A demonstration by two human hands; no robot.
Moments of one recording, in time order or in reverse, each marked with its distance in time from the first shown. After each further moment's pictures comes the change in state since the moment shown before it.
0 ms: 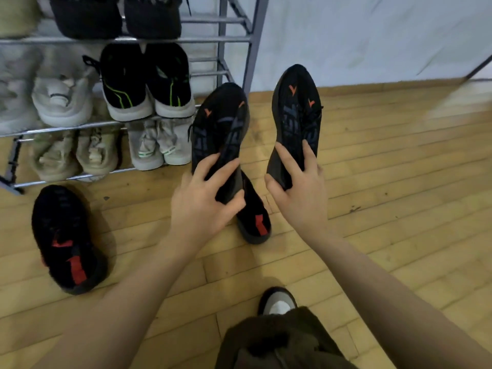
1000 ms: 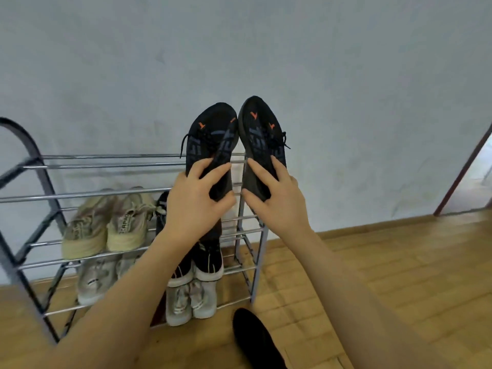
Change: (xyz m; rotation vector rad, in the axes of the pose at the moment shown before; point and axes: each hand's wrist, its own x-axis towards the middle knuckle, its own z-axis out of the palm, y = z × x) left_hand 0.201 0.054 -0.227 0.076 0.379 0.191; right_hand 0.177 -0.187 -0.167 0.145 0.255 -0.328
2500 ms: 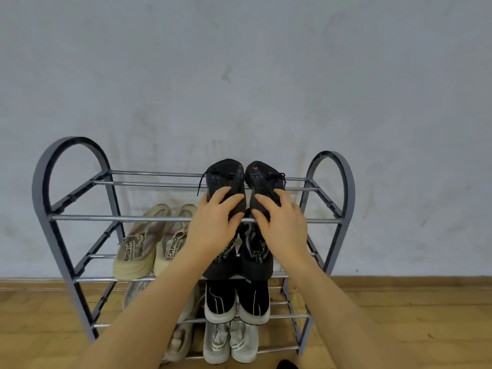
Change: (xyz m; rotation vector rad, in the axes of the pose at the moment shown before) left_hand 0.039 -0.104 0.021 0.156 -0.177 -0.186; right_hand 0.071 -0.026 0.127 -0.006 -0.093 -0.055
